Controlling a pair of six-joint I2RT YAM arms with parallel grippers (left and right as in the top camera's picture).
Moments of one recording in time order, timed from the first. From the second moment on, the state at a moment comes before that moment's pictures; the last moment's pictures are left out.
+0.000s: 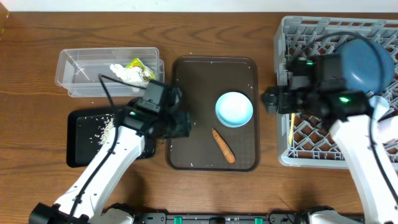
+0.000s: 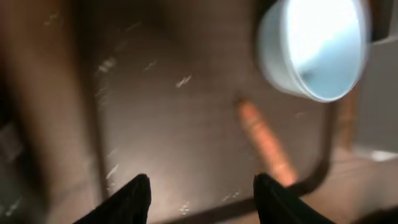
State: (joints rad) left arm -0.36 1.36 0.95 -0.81 0.25 -0.43; right arm 0.18 1.39 1.20 -0.85 -0.27 0.12
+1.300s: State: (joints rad) left arm -0.34 1.36 0.95 -0.89 0.17 -0.43; right arm 0.26 1.60 1.32 -0.82 0.02 0.29
